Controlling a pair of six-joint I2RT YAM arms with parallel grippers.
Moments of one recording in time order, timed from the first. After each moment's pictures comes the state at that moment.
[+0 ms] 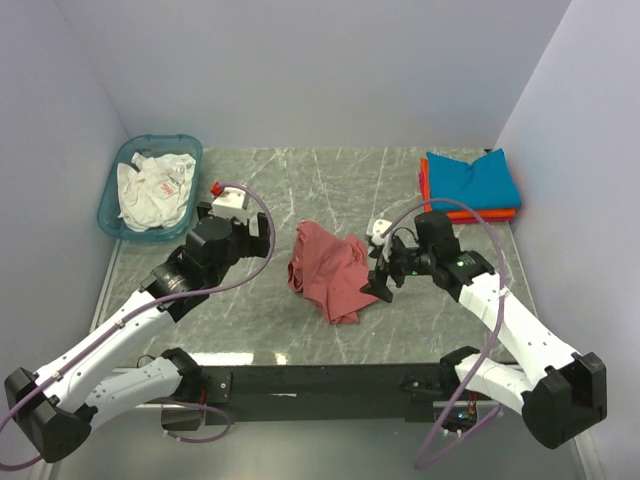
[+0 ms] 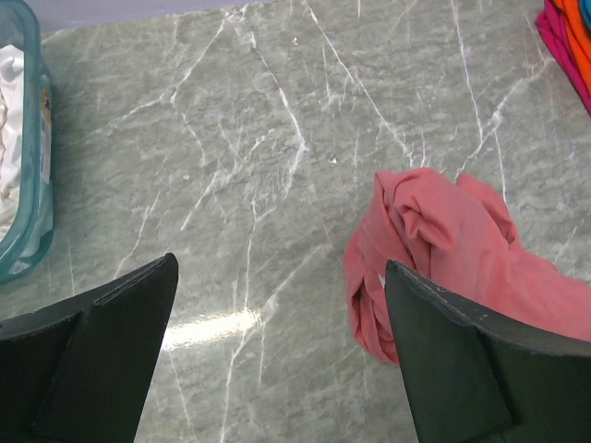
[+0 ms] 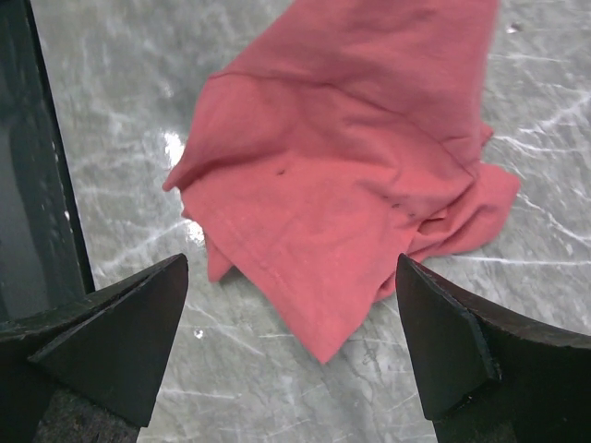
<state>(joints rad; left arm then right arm) -0.69 0.91 0.86 -0.28 -0.43 -0.21 0.38 1.03 0.78 -0.48 -0.72 -0.54</state>
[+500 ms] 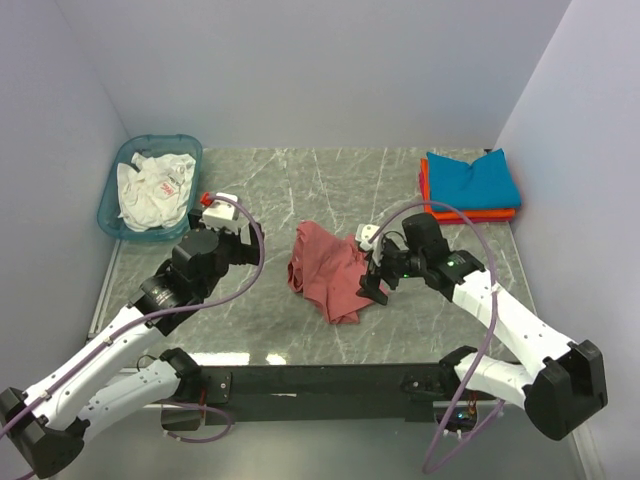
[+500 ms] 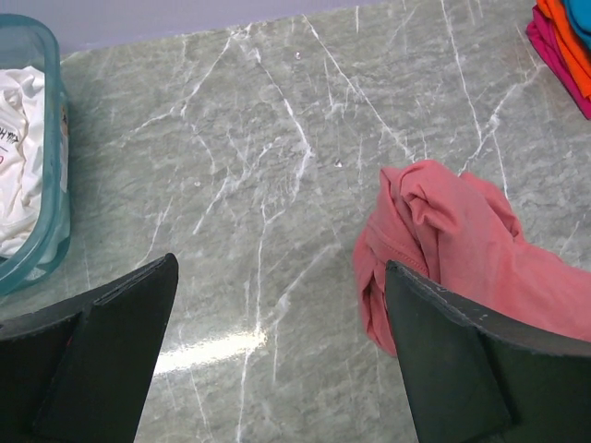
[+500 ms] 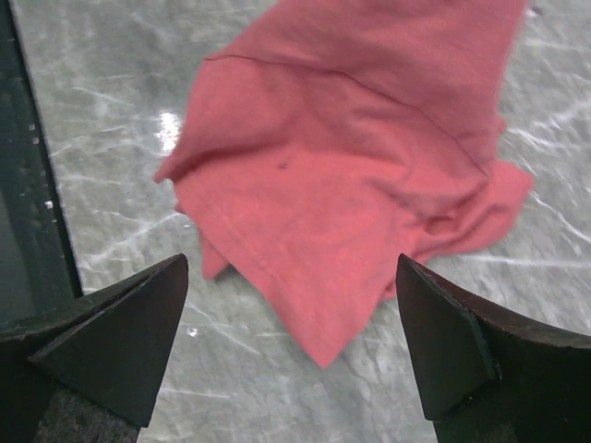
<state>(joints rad) -0.69 0.79 0.79 -0.26 -0.42 -0.15 0.47 1.07 0.78 -0.48 -0.61 -0.56</state>
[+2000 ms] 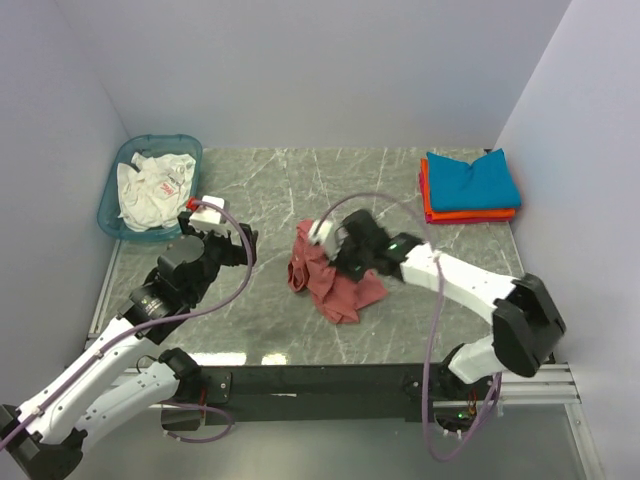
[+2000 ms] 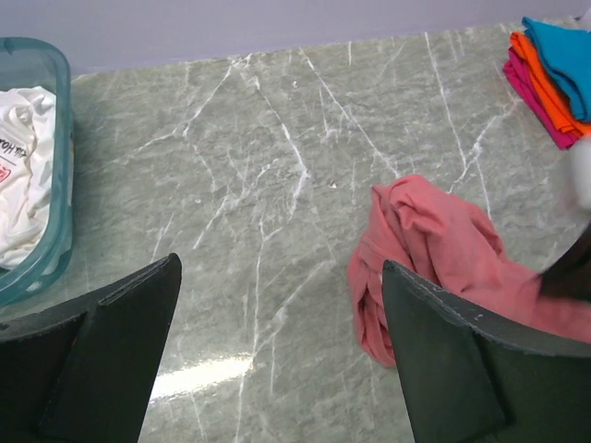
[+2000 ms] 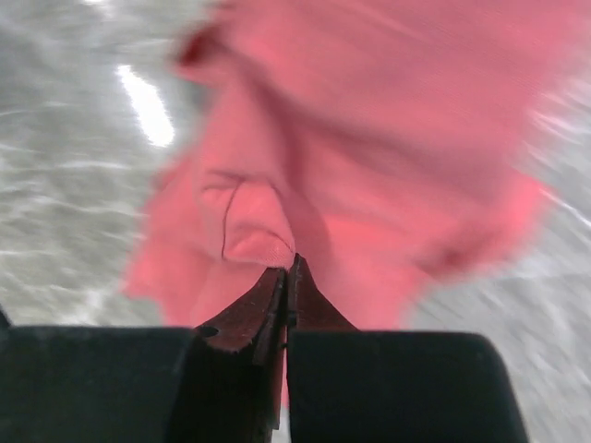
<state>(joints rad) -0.66 0.71 0.76 -0.24 -0.40 -0.15 0.77 1.45 0.99 -0.45 -0.18 -0.37</state>
